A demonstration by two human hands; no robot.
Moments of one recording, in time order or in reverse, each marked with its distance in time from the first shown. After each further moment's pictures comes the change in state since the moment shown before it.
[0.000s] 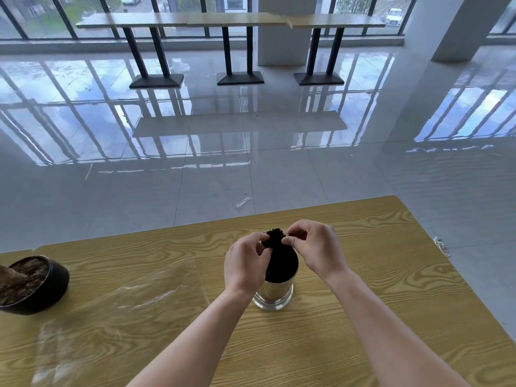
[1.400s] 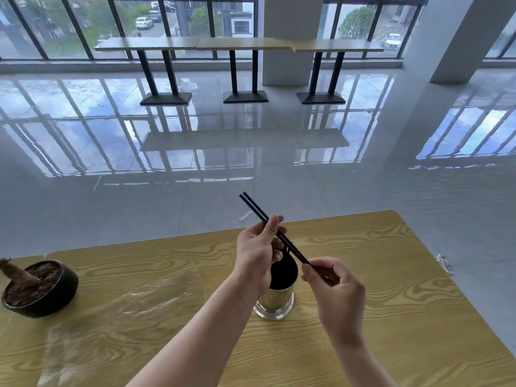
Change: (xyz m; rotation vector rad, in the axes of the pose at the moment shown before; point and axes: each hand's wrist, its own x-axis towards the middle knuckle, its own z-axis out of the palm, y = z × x) left_hand -0.002 0.075 -0.035 -1.165 -0.133 -0.446; right_hand -0.091 -0.022 -0.011 0.505 0.385 0.030
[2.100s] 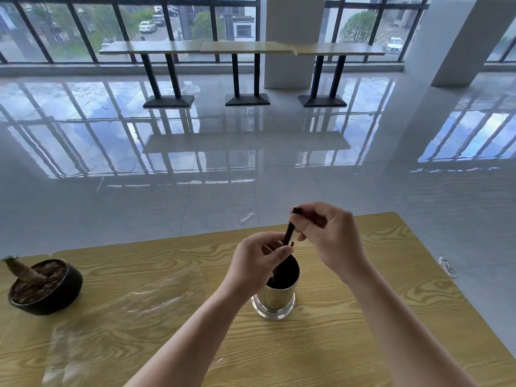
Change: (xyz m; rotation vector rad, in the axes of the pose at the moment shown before) left_hand -0.008 -0.005 -0.037 0.754 -0.193 0.408; right_hand 0.082 -0.069 0.009 0.029 -0.360 -0.108
